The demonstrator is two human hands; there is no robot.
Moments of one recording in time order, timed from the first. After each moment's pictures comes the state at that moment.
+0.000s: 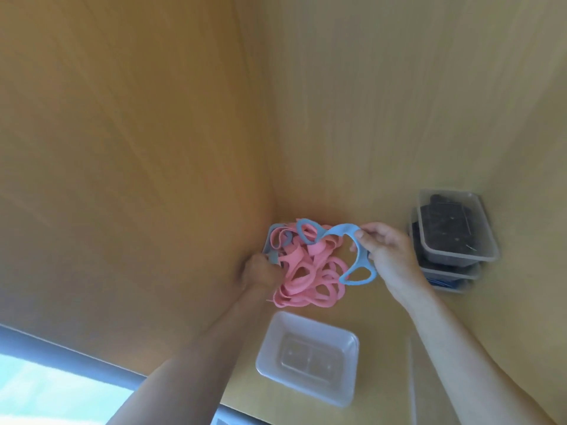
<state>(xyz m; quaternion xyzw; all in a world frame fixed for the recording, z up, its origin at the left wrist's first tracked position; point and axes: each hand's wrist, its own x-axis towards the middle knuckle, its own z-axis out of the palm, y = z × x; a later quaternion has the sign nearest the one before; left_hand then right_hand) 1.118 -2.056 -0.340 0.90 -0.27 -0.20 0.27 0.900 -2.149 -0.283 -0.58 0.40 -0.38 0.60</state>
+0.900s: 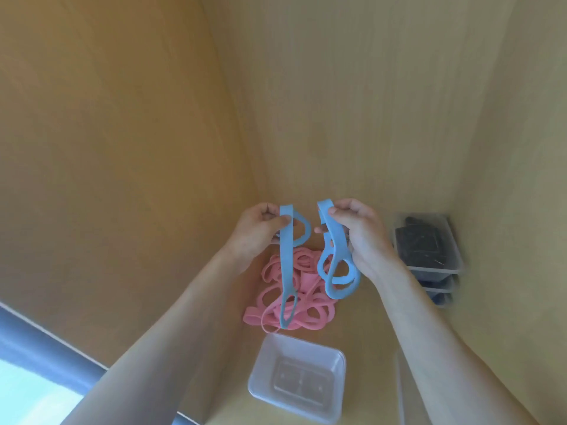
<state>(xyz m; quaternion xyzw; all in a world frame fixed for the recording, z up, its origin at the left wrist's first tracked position) 1.077 -2.065 -0.170 0.67 -0.40 -0.33 0.53 0.910 -2.150 -0.198 -0.48 0.28 -0.43 0.72</state>
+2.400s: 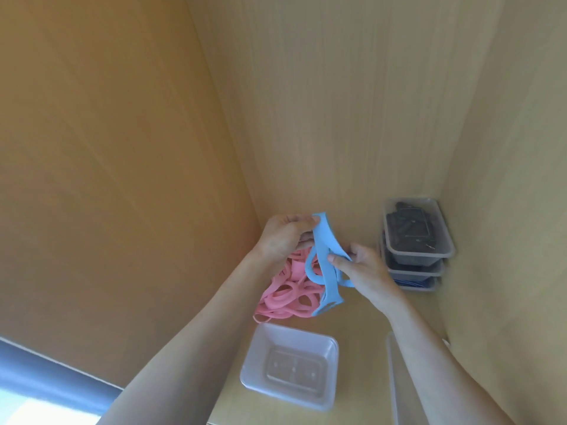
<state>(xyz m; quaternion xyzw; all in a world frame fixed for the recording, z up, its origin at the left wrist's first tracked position) 1.035 -2.097 -0.214 0.61 -0.33 -0.48 0.54 0.878 -2.156 -0.309 -0.62 0.39 -0.31 0.60</state>
